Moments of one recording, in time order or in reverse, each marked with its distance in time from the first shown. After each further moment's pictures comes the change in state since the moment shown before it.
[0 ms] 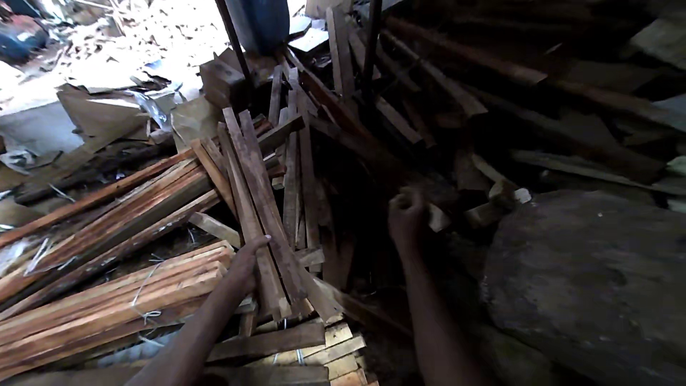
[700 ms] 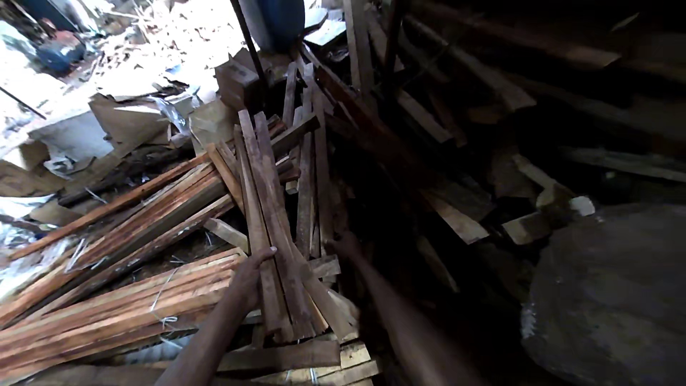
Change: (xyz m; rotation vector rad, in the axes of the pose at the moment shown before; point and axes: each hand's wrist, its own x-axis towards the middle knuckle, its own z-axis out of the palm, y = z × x) left_hand 0.002 0.005 -0.025 0.048 -0.034 -0.008; right_hand -0.023 0.040 0.194 -0.059 -0.720 0.136
